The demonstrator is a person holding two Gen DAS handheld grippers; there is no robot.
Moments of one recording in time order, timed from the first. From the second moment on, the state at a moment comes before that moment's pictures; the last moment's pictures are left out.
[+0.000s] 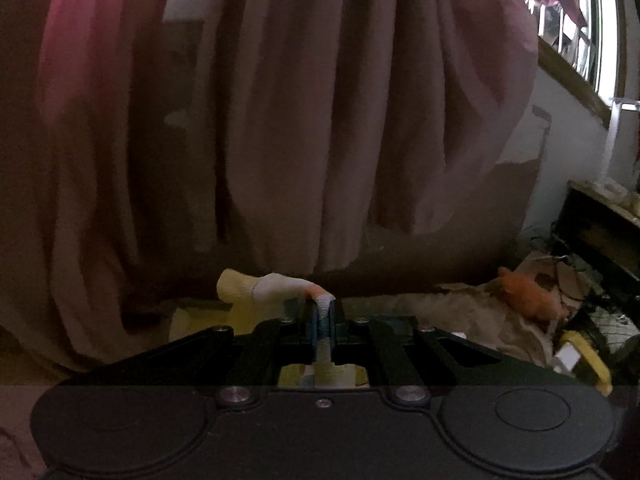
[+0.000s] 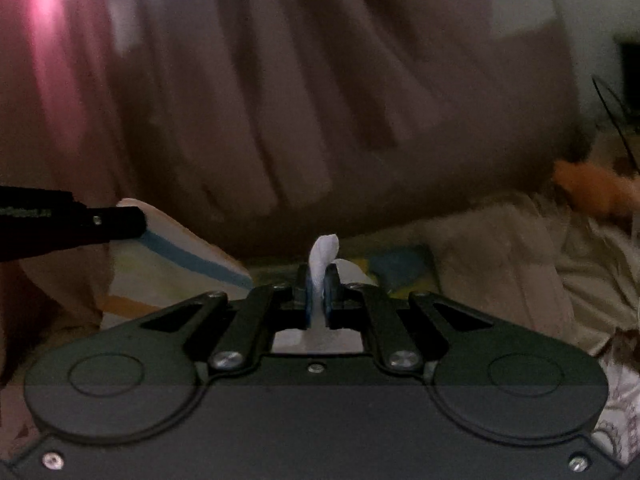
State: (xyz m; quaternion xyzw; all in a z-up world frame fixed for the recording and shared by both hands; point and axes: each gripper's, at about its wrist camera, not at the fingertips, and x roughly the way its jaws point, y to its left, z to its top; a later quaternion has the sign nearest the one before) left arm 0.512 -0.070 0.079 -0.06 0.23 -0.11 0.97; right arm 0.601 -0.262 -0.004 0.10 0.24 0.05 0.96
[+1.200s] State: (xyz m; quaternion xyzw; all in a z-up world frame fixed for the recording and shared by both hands) left arm 0.455 -0.053 0.035 -0.07 0.30 -0.04 0.95; right arm 0.485 -0.274 0.018 0.06 0.25 0.07 0.96
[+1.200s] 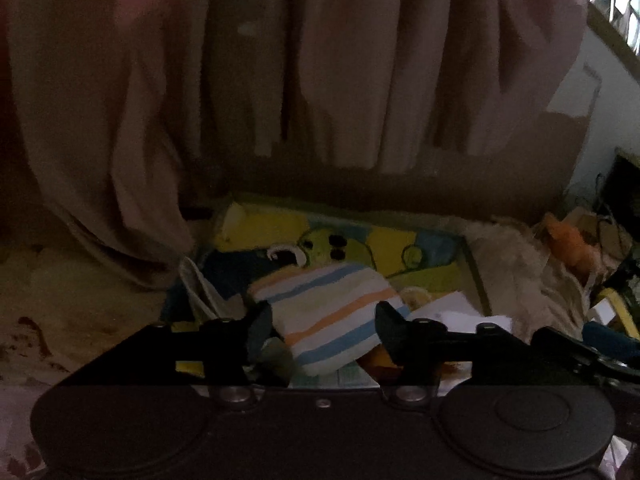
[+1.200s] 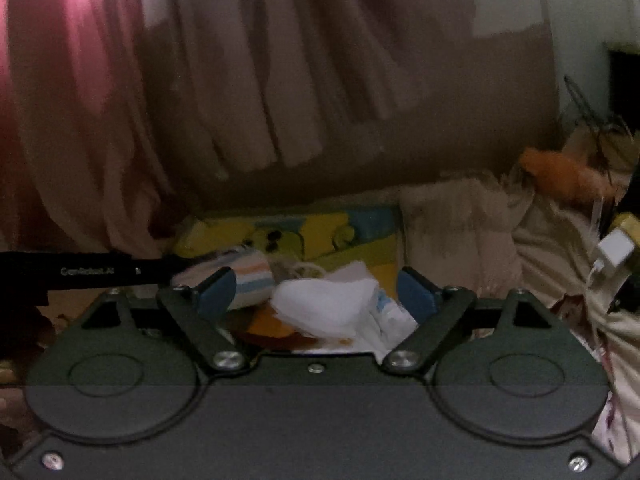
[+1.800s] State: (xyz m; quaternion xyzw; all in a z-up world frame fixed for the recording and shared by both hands) left arm 0.286 -0.043 0.106 -0.08 0.16 -0.04 0.98; right arm 0.334 -0.281 0.105 0.07 0.15 0.10 0.98
